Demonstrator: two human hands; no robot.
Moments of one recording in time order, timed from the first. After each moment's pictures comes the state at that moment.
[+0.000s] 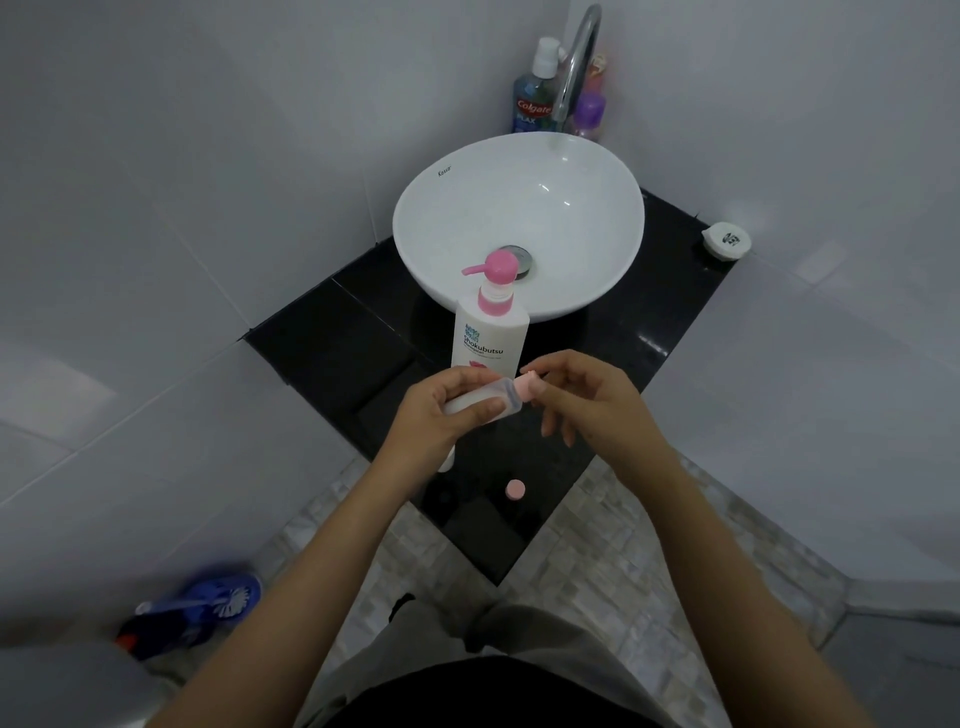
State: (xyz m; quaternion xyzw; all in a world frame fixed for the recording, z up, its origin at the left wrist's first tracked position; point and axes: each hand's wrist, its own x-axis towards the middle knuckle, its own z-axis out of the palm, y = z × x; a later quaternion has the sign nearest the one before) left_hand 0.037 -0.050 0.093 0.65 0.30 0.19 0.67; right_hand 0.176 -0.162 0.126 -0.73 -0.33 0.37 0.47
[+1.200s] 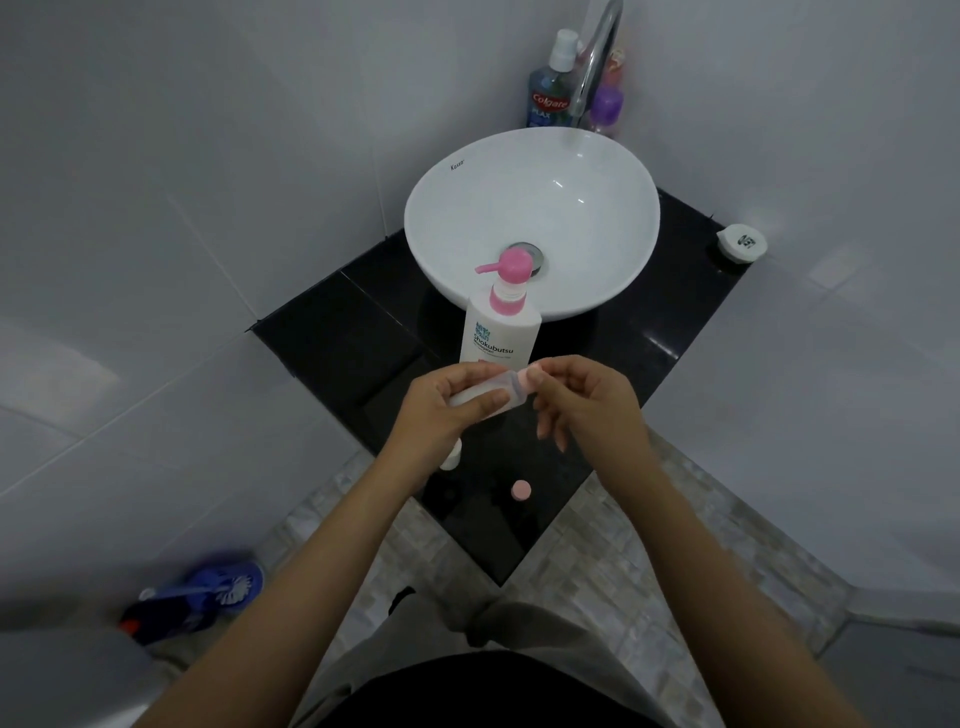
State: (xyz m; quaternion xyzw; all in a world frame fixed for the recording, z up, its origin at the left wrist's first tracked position) left_hand 0.039 -0.042 0.086 0.63 0.31 0.20 0.68; right_hand 0.163 -0.149 0.119 -0.72 -0.26 0.35 0.53
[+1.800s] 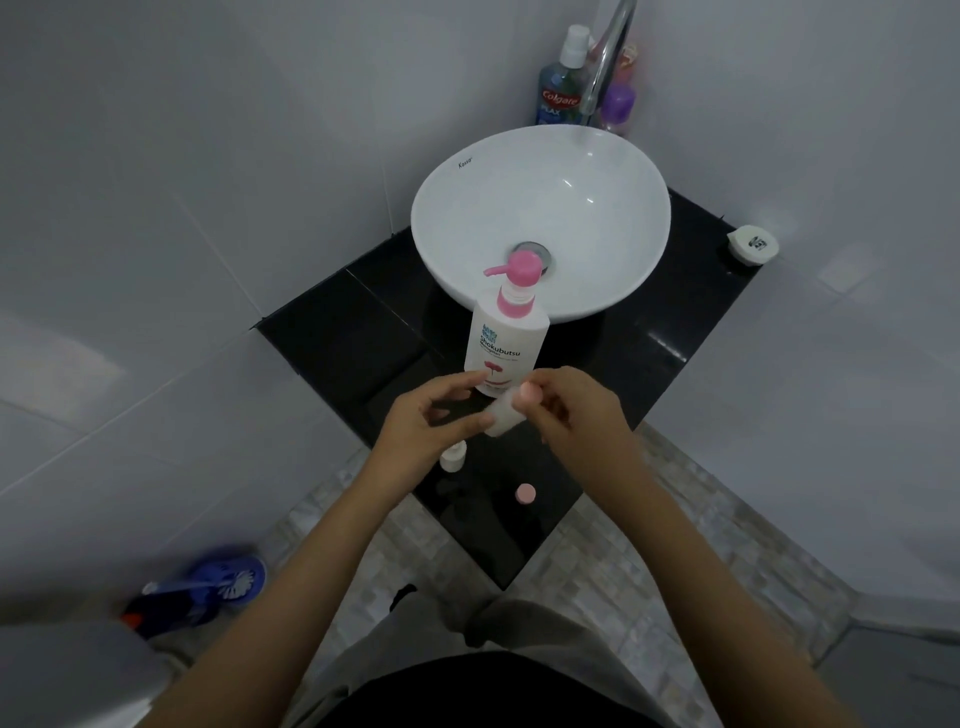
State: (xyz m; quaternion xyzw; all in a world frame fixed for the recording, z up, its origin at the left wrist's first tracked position) left_hand 0.020 -0.030 0.062 0.68 0.33 0.18 0.63; right_hand 0.162 -0.147 0.096 -0.80 -0.46 0.18 0.34
